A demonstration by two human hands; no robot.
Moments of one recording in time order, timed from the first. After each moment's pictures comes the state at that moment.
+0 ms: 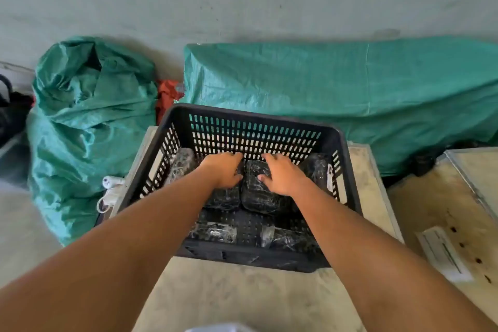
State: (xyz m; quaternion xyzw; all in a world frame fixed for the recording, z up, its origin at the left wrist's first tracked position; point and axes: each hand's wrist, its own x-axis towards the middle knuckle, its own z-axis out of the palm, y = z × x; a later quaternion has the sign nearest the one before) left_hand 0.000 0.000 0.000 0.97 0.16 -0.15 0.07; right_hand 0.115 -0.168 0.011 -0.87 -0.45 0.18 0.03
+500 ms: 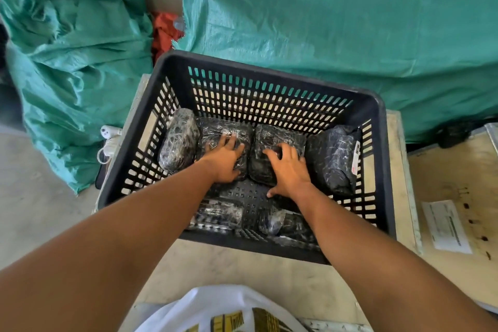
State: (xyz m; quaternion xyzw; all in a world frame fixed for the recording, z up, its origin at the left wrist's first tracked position) left_hand -0.017 0.002 -0.093 0.92 0.18 -0.29 0.16; right_hand 0.102 -0.173 -0.085 -0.86 -0.46 0.18 -0.14
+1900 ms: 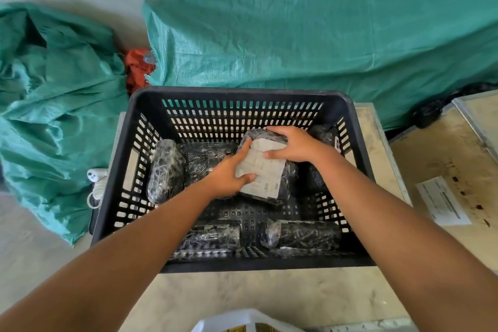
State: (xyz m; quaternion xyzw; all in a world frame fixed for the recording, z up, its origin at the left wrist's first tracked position) left_hand 0.004 -0.013 -0.061 0.85 0.14 -0.14 0.49; right_hand 0.191 -0.167 -0.019 -0.85 -0.35 0.34 0.20
